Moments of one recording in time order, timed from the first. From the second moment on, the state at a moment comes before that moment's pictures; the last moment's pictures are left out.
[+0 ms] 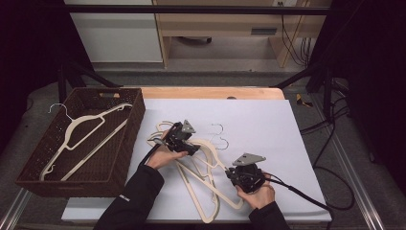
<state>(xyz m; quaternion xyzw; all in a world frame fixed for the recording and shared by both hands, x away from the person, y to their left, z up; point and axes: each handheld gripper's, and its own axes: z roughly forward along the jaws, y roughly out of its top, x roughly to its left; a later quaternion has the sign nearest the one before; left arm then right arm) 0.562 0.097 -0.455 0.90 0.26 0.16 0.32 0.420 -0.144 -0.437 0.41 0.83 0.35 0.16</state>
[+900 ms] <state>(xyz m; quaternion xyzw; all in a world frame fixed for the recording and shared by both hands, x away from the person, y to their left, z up) 0.551 0.100 -0.443 0.92 0.19 0.19 0.29 0.425 -0.147 -0.443 0.39 0.85 0.33 0.16</state>
